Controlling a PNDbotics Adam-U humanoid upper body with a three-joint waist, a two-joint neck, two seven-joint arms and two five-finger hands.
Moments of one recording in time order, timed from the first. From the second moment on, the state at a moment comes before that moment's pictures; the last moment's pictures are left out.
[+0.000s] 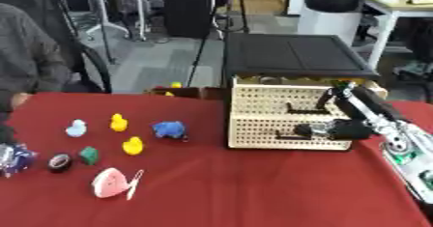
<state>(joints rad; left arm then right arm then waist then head) -0.31 0.39 0.00 -1.67 -0.09 -0.06 -0.01 -0.51 -0.70 0.12 -1.41 0.44 -0.05 0.11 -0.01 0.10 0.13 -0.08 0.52</state>
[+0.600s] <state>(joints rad) -0.31 0.39 0.01 -1.67 -0.09 -0.06 -0.01 -0.49 -0.71 0.12 -1.44 0.45 -0.04 0.11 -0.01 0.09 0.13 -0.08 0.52</state>
